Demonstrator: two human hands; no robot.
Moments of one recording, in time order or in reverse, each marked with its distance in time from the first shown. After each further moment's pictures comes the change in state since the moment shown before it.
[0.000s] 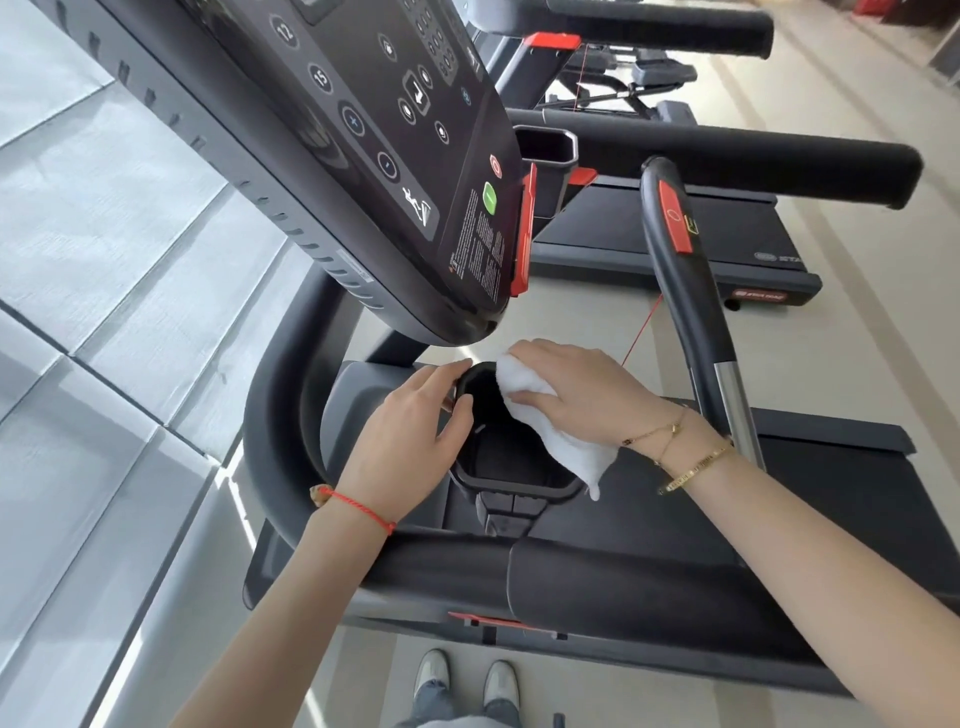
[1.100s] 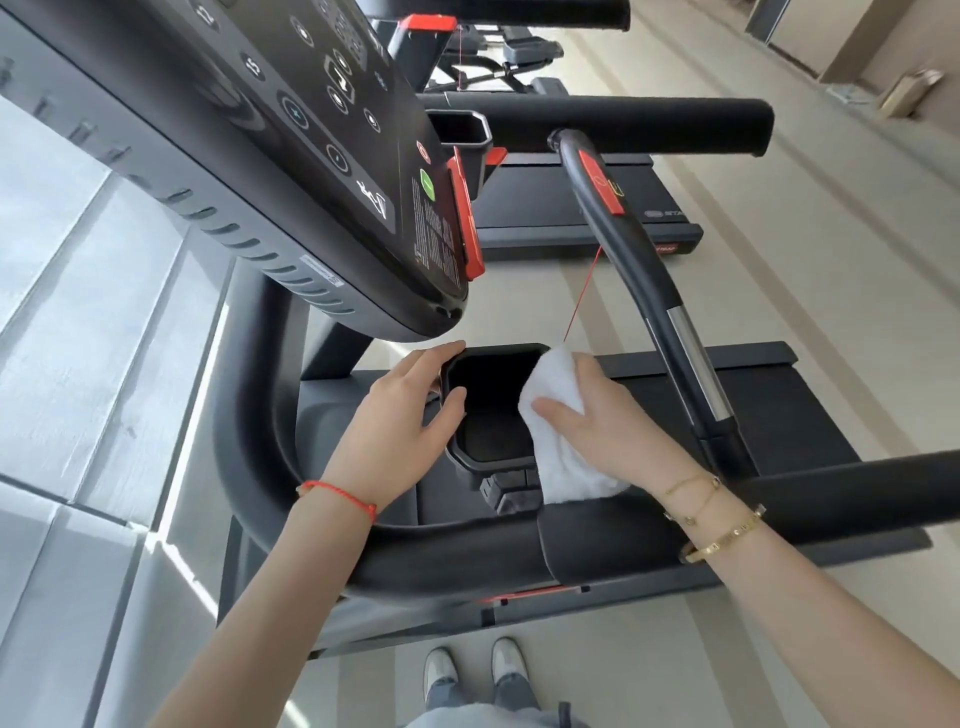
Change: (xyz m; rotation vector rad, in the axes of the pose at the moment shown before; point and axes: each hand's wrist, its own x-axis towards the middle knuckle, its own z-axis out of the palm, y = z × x) left_hand 0.018 -0.030 -0.003 -0.190 -0.182 0.194; right_hand -0.063 -0.033 0.032 0.551 0.209 0.619
